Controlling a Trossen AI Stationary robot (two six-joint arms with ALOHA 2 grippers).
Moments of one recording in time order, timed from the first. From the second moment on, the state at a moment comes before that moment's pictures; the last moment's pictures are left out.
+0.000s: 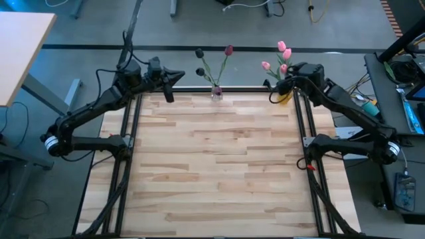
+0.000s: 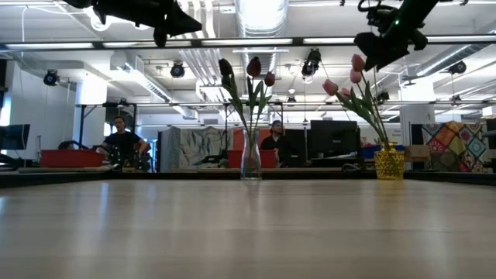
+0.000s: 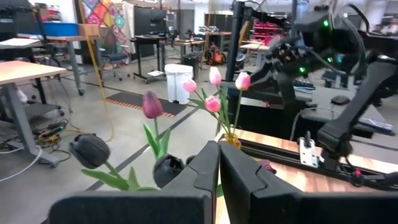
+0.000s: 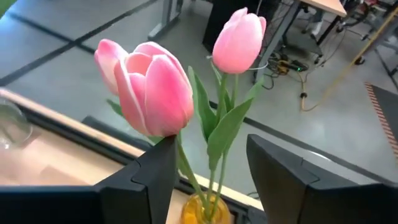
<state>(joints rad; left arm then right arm) 0.70 1.07 0.97 0.06 0.28 -0.01 -0.78 0.97 1.00 -0.56 0.49 0.01</state>
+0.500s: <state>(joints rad) 0.63 1.10 0.79 0.28 0.41 -0.04 -0.77 0.91 1.19 -0.82 0.21 -0.13</state>
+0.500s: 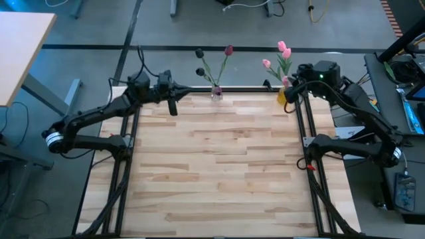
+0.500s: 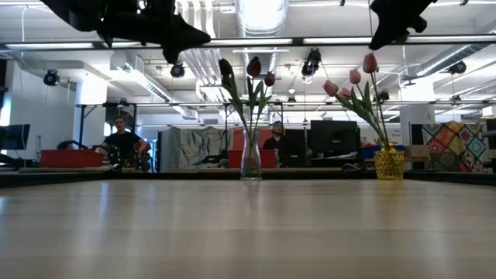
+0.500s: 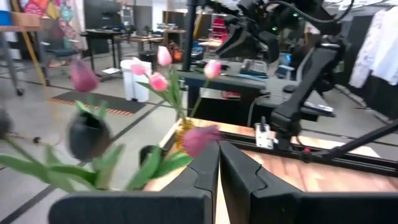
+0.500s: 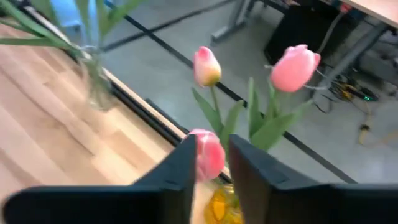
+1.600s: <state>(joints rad) 0.32 0.96 0.34 0.57 0.22 -0.07 -0.39 0.65 0.44 -0.01 -0.06 0.00</state>
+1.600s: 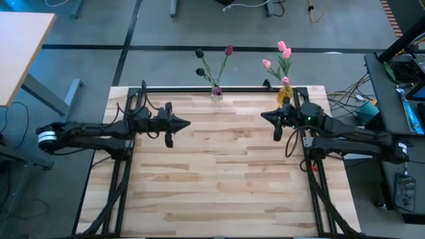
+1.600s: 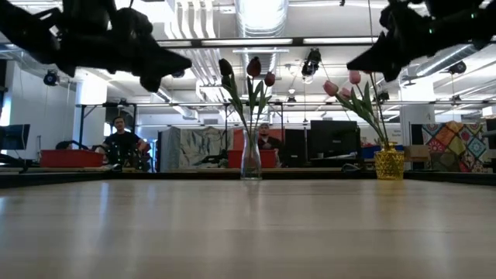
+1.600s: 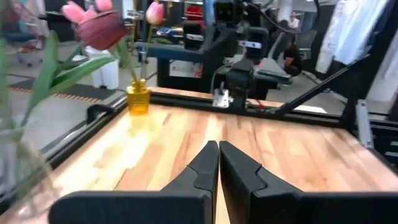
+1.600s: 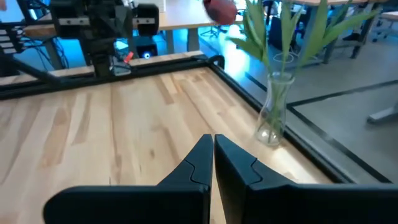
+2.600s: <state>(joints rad) 0.32 0.10 0.01 0.06 0.01 -0.13 -0.38 0.04 0.01 0.03 -0.04 0.08</state>
